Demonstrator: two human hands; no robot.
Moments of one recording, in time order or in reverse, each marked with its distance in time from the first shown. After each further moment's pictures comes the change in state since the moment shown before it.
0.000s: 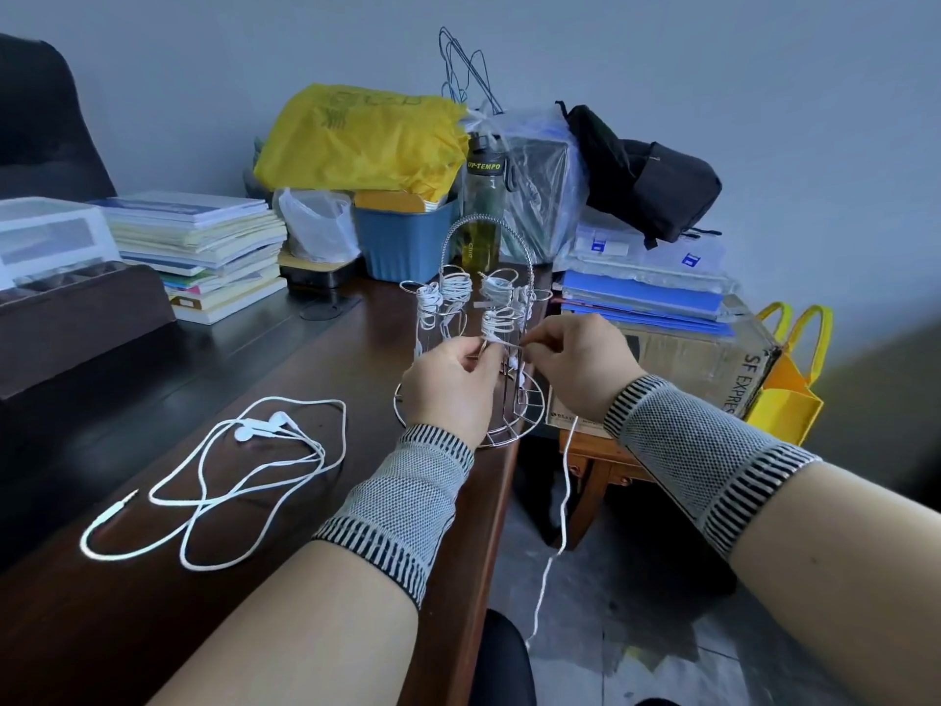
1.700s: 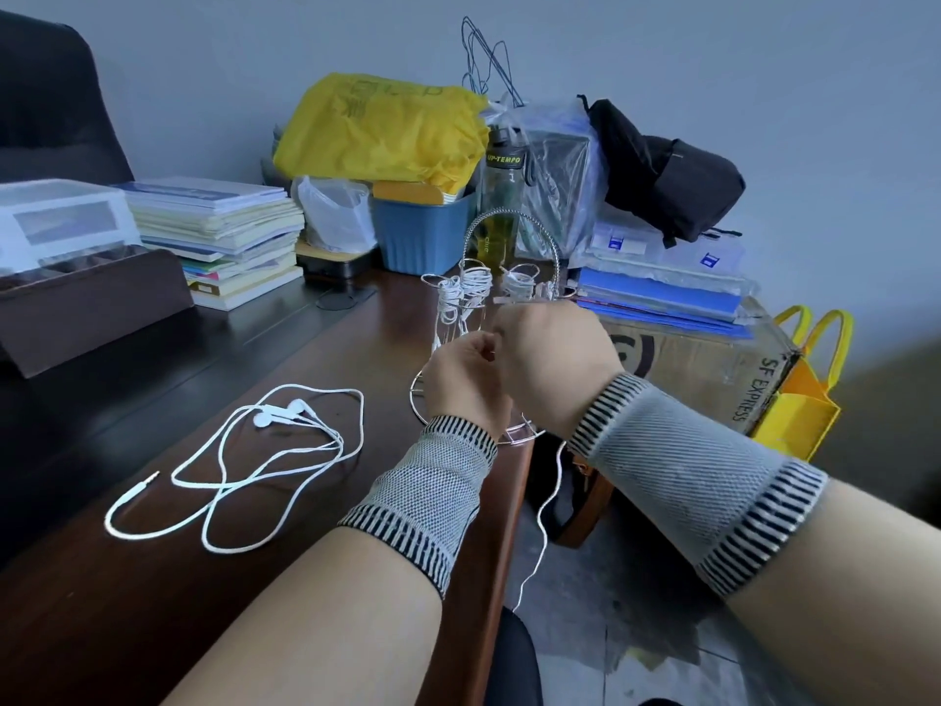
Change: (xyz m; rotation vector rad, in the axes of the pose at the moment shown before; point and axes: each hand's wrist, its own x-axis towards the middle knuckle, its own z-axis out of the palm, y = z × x) left_hand 0.001 0.002 0.002 -0.258 -0.024 -0.165; right_hand -0.022 -0.070 0.003 -0.429 -0.017 -0.234
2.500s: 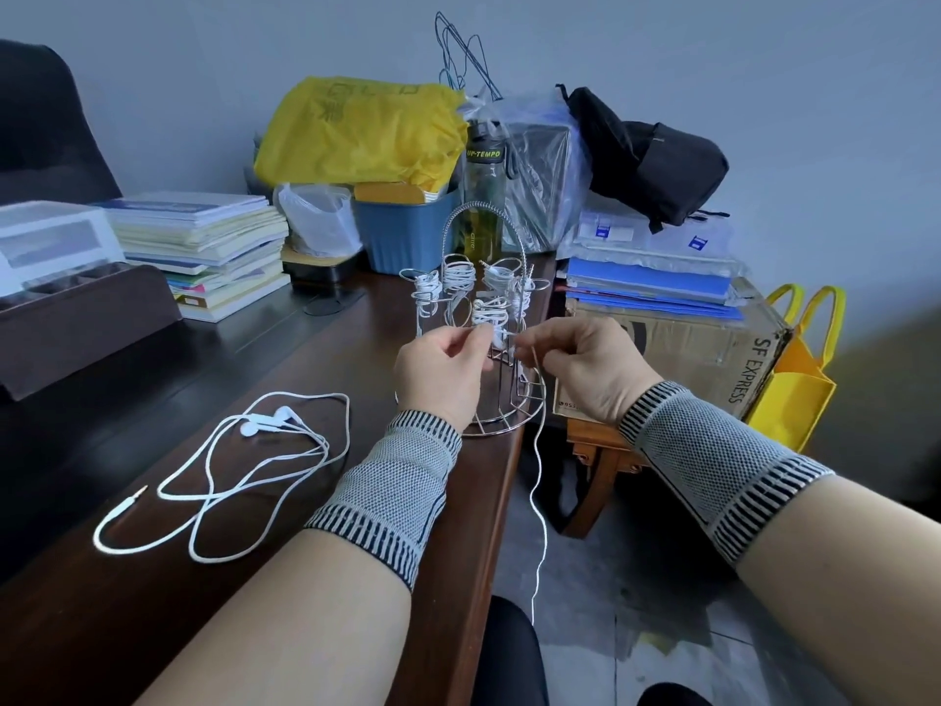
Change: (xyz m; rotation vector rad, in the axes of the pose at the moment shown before) left_hand -0.001 0.005 -0.014 0.121 -0.004 0.077; right_hand -0.008 0.075 0.040 0.929 0.006 0.207
